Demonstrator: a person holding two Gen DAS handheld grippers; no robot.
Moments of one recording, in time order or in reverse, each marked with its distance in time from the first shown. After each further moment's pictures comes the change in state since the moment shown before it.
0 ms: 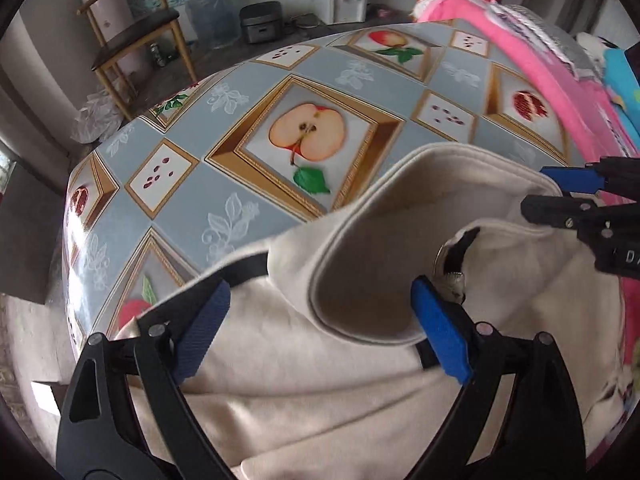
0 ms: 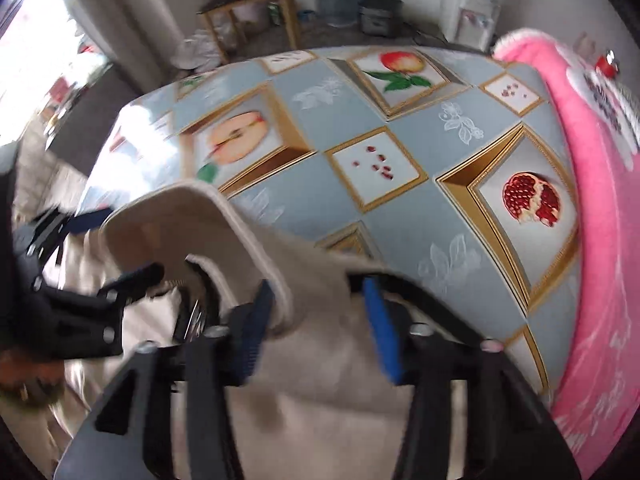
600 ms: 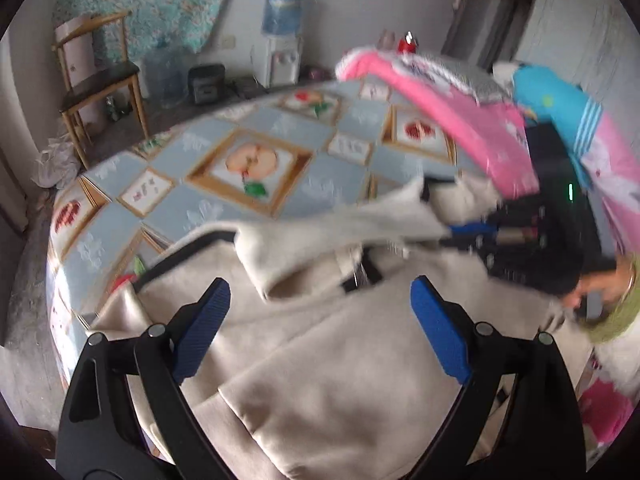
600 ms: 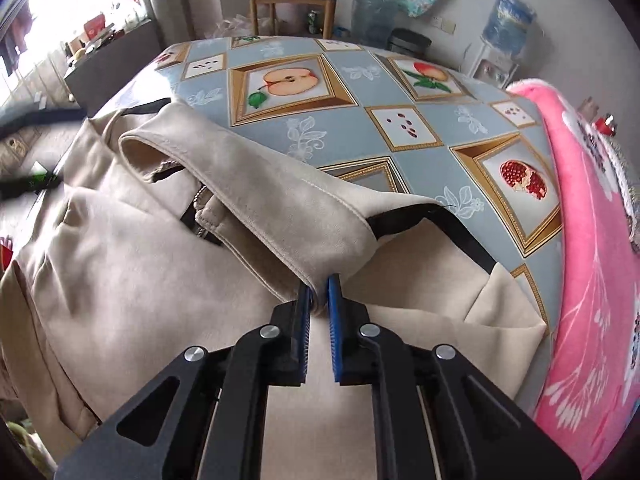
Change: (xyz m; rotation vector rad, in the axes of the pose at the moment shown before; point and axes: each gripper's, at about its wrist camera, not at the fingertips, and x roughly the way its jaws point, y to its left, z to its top) left arm -0.088 0.012 -0.068 0.049 -0.272 -0.225; right arm -0.008 0.035 -0.085 -0.214 -0.084 -0.107
